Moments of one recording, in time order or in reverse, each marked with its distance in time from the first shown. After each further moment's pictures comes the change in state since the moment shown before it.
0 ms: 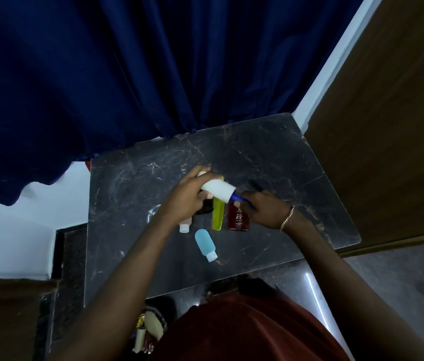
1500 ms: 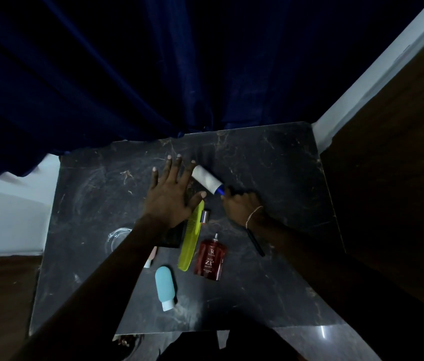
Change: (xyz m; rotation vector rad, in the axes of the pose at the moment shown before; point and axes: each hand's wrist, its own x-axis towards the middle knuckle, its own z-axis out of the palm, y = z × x) left_hand 0.154 -0.044 0.062 0.551 0.016 -0.308; right_hand 0.165 0.158 0.038 -0.607 -0.171 0.091
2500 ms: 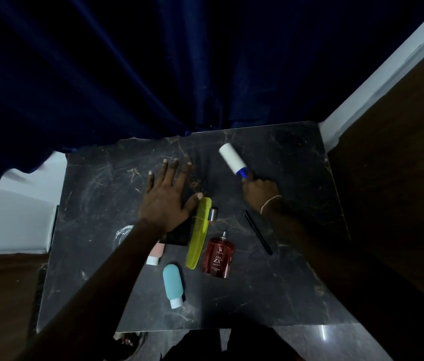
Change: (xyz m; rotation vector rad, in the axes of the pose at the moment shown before) left_hand -0.023 -0.023 -0.010 -0.020 -0.038 -0.046; right_hand 0.035 0.023 0.002 0.107 0.021 0.162
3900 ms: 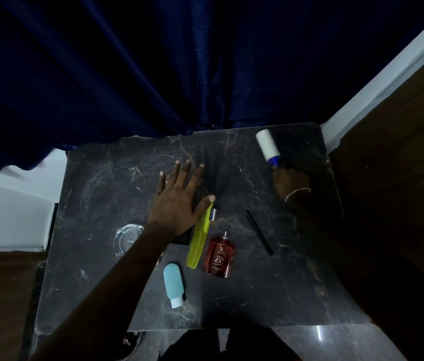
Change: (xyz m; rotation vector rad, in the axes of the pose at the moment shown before) left_hand -0.004 0.013 0.013 -0.006 0.072 0.071; right_hand 0.013 0.067 -0.008 0.104 0.023 0.205
